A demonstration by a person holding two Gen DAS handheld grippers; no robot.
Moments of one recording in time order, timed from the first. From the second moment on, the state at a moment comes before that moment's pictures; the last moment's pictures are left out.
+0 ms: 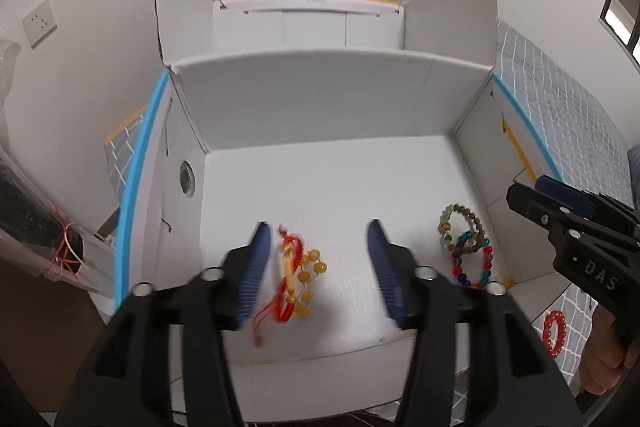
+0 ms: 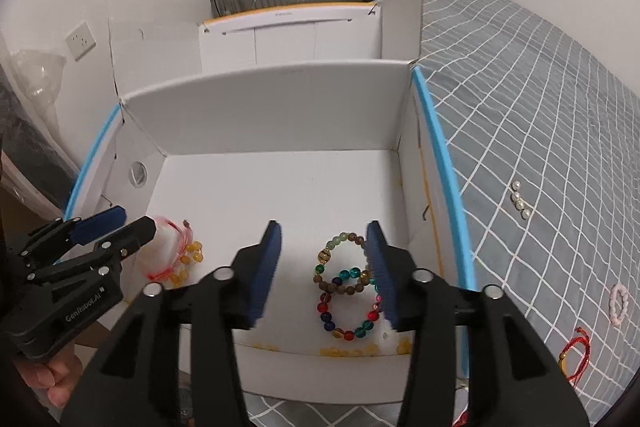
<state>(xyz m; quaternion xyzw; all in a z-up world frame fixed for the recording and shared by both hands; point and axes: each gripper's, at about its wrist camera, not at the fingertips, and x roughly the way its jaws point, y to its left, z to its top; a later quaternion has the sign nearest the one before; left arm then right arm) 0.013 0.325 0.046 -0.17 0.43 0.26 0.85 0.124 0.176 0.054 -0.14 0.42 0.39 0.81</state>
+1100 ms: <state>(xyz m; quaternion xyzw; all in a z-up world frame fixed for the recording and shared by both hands) 0.075 0.196 0.087 -0.09 0.38 0.14 0.91 0.196 -0.027 0.084 -0.05 0.38 0.22 0.90</state>
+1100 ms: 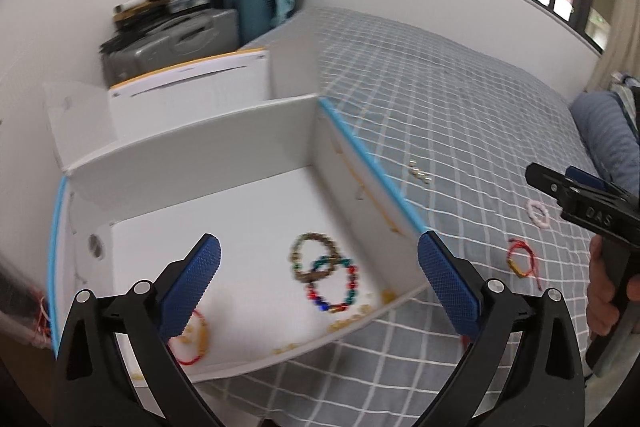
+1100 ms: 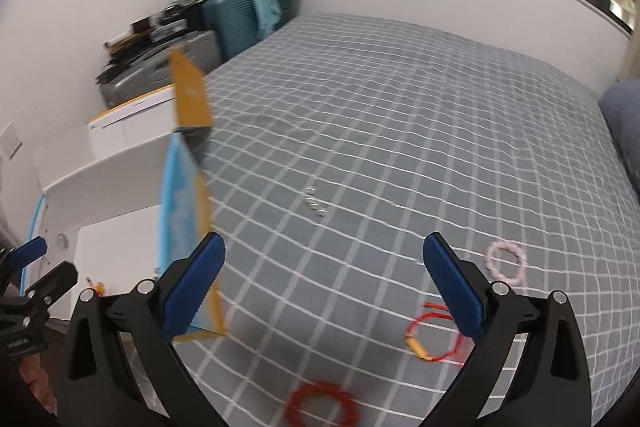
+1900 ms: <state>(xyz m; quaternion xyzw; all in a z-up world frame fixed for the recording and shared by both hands) 0.115 0.033 0.040 0.00 0.43 -0.01 0.90 0.213 -0.134 0.004 -0.02 0.46 0.14 0.88</state>
